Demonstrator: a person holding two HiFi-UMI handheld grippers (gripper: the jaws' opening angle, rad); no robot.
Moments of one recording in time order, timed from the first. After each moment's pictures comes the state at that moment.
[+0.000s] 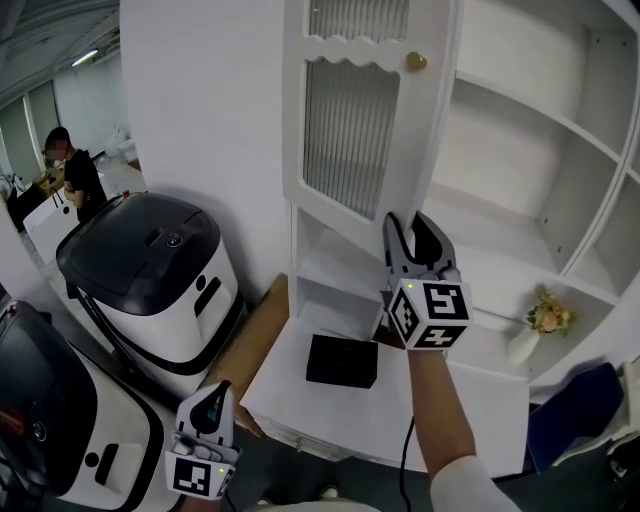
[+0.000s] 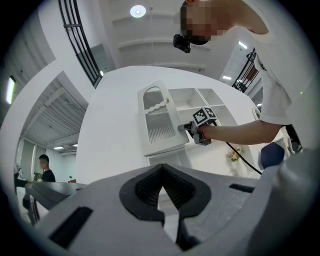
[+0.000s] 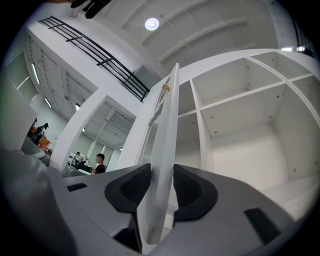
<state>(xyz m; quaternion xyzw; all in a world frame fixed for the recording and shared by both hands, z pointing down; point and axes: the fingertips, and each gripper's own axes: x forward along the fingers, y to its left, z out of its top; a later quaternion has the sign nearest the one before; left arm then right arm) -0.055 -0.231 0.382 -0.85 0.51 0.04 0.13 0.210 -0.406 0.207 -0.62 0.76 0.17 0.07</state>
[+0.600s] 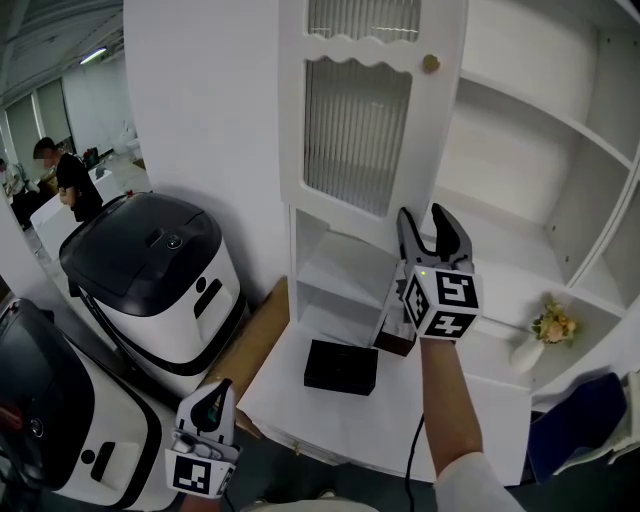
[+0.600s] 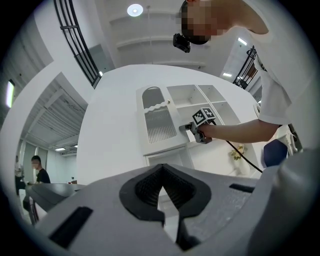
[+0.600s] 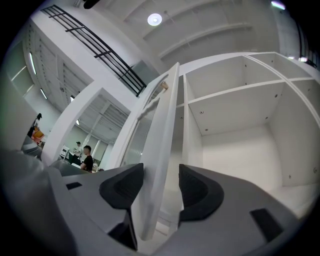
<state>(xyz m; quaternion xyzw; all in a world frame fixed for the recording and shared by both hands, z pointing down) -0.030 -0.247 0.381 -0.84 0.52 0.02 0.15 0.264 -0.441 0.204 -0.64 0.74 0.17 0.05</state>
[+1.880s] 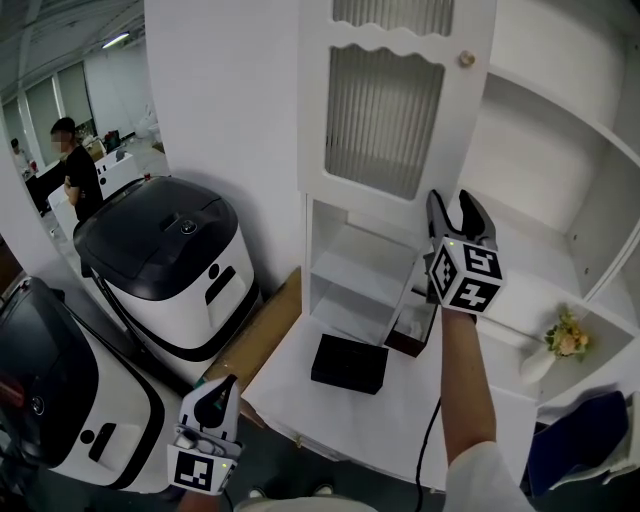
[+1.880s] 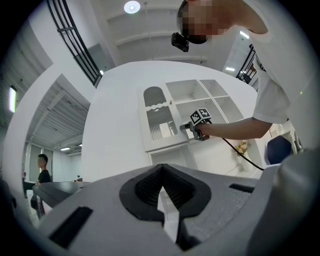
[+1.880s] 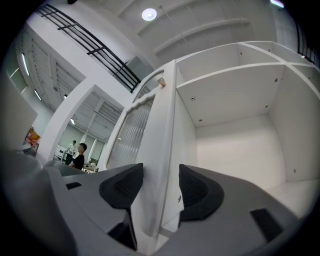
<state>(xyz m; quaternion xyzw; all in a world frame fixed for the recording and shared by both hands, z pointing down) -0.035 -0.246 0.389 -0.83 0.54 0.01 0.13 0.289 -0.489 0.206 -0.66 0.74 0.14 0.05</state>
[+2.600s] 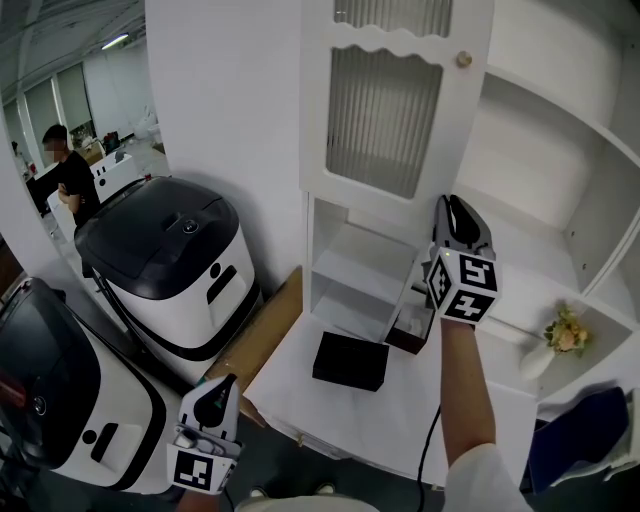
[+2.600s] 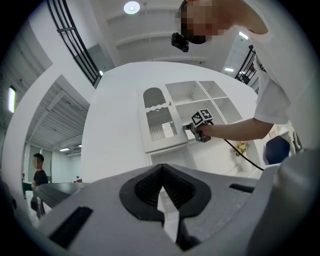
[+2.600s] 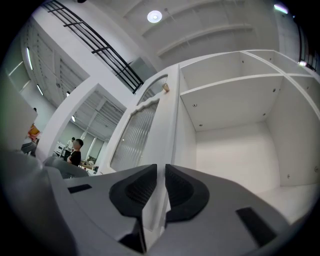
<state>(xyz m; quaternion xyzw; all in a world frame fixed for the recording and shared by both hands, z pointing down) -0.039 -0.238 0.385 -0.83 0.54 0.01 0.13 0.283 -0.468 0.209 -0.66 0.73 0.17 0.04</state>
